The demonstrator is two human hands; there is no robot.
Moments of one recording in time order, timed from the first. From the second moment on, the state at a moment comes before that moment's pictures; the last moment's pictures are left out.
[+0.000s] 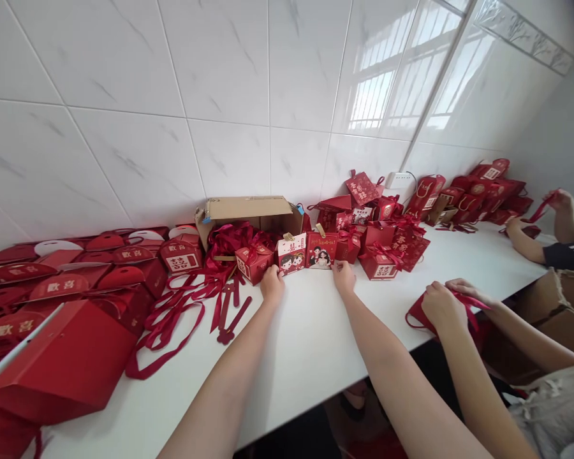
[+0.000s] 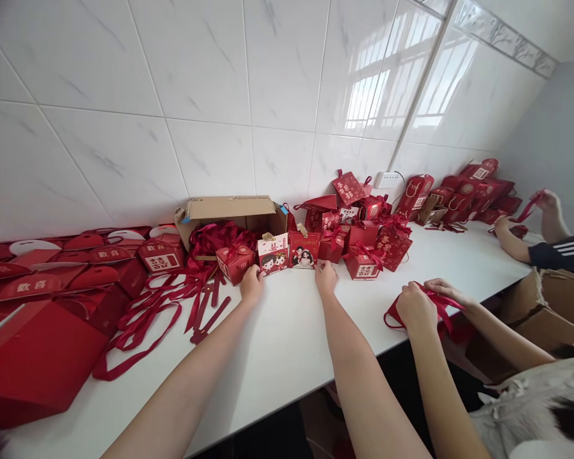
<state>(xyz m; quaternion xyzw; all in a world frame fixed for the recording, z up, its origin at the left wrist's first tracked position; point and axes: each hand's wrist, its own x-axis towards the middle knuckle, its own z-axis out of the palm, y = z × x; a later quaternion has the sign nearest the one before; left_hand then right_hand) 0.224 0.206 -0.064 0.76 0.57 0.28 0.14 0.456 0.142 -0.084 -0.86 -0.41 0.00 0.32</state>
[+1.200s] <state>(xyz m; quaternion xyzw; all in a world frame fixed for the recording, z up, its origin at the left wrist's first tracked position) 0.204 0.202 -0.086 0.72 0.48 0.40 0.32 0.492 0.159 -0.016 -0.90 -0.40 -0.09 0.11</state>
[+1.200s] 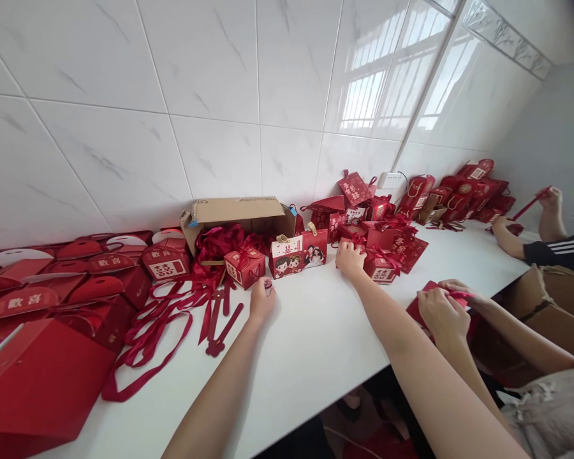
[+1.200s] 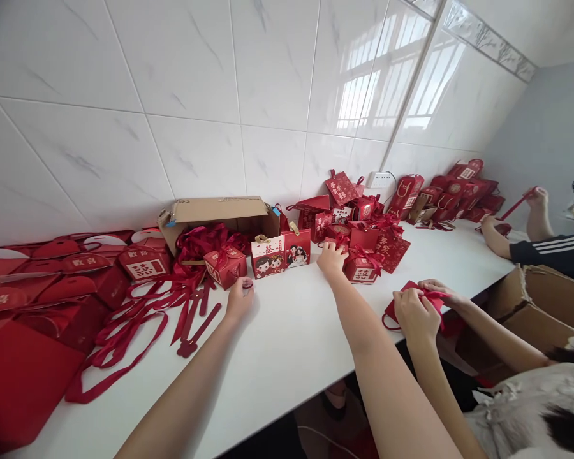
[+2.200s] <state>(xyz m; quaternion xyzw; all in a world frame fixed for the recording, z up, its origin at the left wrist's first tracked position) 0.211 0.199 -0.081 0.75 0.52 0.33 0.25 0.591 0.244 -0.007 -0.87 -0.48 -0.10 0.07</state>
